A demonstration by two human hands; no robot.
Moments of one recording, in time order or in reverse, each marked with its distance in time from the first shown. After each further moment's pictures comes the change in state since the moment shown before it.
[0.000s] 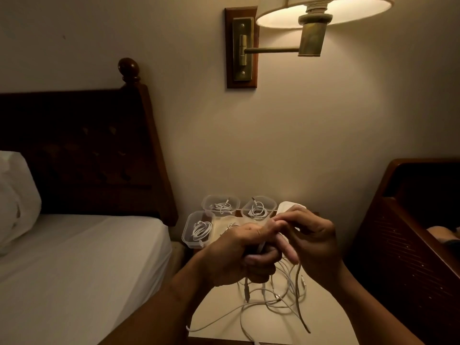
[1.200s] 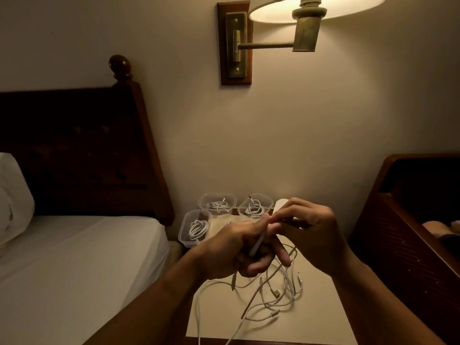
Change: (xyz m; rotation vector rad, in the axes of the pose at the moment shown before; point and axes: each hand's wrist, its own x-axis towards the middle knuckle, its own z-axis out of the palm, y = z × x) left_hand 0.006 0.001 -0.012 0.231 0.143 -0.092; right_hand 0.017 -0.003 -0.017 -0.246 -0.110 -0.156
